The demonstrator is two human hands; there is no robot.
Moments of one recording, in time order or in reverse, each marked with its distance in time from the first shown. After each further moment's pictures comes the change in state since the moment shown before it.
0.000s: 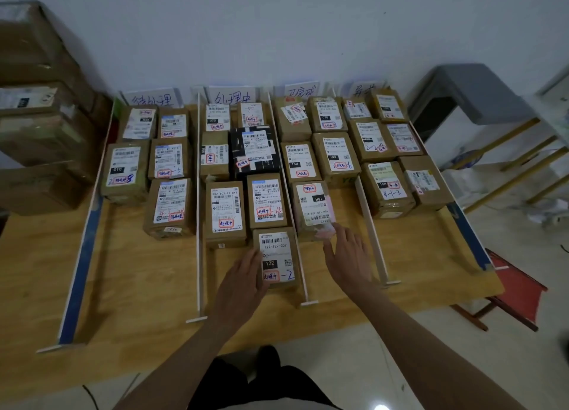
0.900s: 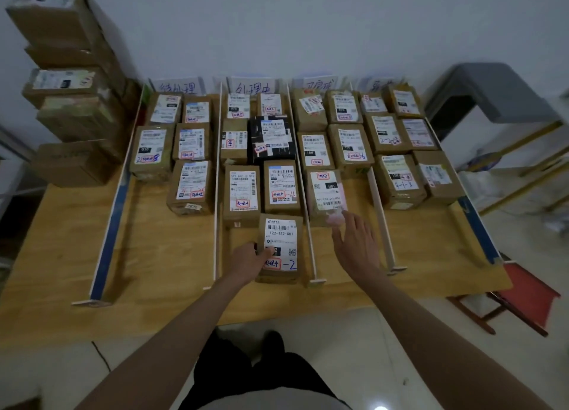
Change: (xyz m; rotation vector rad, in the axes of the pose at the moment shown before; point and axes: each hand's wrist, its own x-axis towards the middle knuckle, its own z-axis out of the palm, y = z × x) left_hand 0.000 0.010 -0.041 -0.495 -0.220 -0.496; right_hand -0.025 -0.006 -0.007 0.021 0.044 -0.069
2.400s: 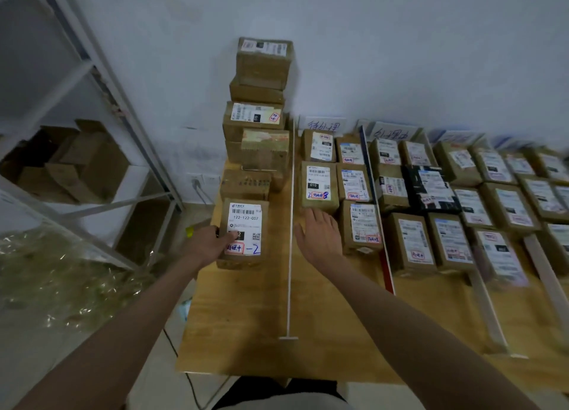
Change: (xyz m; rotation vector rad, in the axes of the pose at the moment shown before) left_hand 0.000 -0.285 -0.460 -0.075 0.214 -0.080; right_hand 0.019 -0.520 0.166 -0.122 -0.095 -0.320
